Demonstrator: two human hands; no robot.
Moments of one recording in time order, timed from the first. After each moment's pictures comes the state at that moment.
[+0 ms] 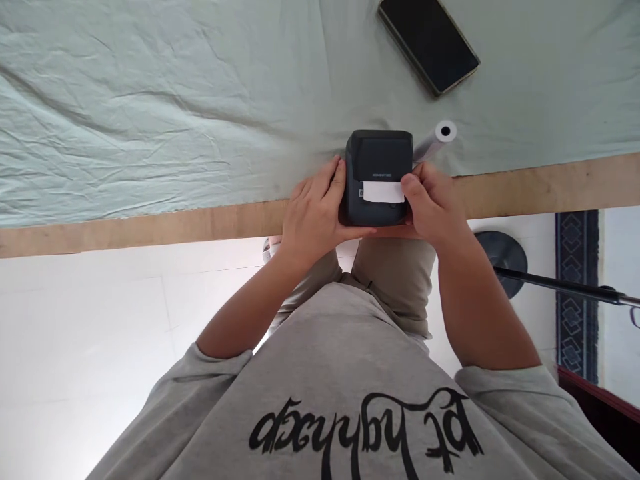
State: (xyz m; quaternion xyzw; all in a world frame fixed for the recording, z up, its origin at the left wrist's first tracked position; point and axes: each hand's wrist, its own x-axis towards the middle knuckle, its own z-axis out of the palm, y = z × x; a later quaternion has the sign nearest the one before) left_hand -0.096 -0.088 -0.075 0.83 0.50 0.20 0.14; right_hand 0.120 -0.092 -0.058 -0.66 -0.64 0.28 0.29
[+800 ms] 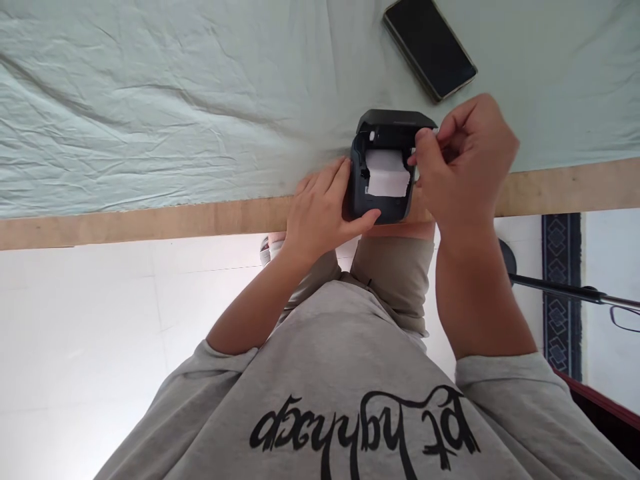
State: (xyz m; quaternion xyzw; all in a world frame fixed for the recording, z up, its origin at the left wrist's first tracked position) left_hand -0.097 -0.088 -0.064 0.80 0.52 0.22 0.20; right_hand 0.090 -0.074 0.002 -0.66 -0.62 0.17 0.38
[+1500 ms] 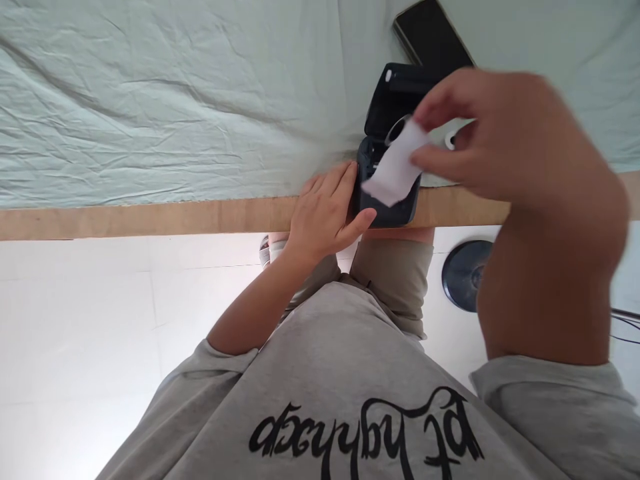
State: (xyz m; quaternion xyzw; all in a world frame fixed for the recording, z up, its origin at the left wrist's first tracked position) left_hand -0.104 -0.090 -0.066 0.82 0.48 0.24 0.20; right_hand 0.098 -0.042 0.055 -0.62 -0.75 0.21 0.12
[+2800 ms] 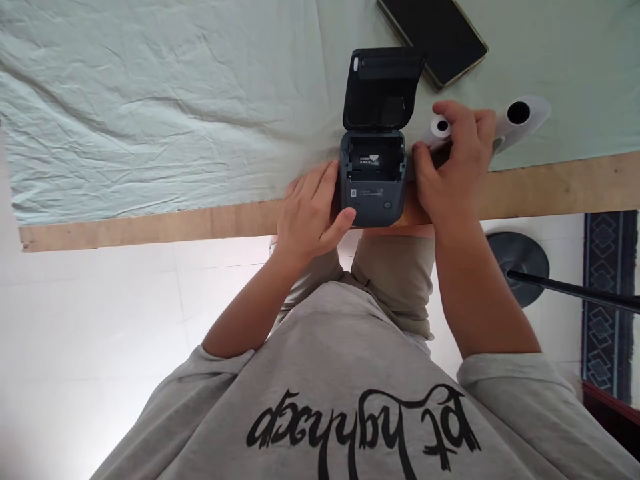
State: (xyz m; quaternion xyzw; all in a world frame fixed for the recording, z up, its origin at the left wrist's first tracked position) left_hand -0.098 -0.089 -0.066 0.82 0.51 0.21 0.16; right_hand 0.127 -0.060 -0.047 -0.70 -0.63 0.12 0.32
